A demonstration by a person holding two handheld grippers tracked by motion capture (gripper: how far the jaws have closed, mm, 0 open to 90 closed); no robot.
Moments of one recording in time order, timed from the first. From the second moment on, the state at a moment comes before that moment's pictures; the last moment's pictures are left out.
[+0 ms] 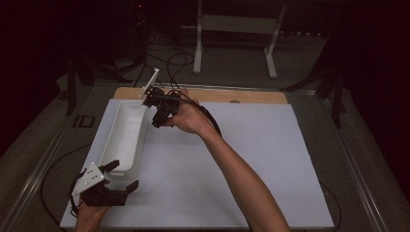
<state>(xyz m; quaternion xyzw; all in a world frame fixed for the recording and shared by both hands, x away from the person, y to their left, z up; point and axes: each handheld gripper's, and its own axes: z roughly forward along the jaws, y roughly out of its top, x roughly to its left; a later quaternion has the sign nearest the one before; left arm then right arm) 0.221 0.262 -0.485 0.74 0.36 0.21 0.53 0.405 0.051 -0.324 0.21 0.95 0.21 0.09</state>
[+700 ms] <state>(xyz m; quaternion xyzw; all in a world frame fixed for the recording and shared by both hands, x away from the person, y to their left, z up) 0.221 0.262 -0.485 0.74 0.36 0.21 0.53 0.402 0.067 -0.329 0.19 0.95 0.21 0.08</state>
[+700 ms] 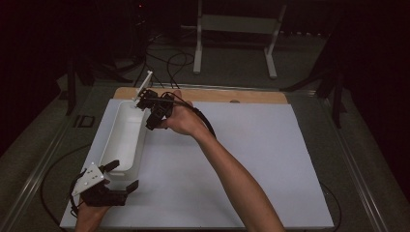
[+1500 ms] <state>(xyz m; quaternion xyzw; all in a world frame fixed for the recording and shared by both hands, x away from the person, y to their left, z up) 0.221 0.262 -0.485 0.74 0.36 0.21 0.53 0.401 0.078 -0.333 0.19 0.95 0.22 0.08</state>
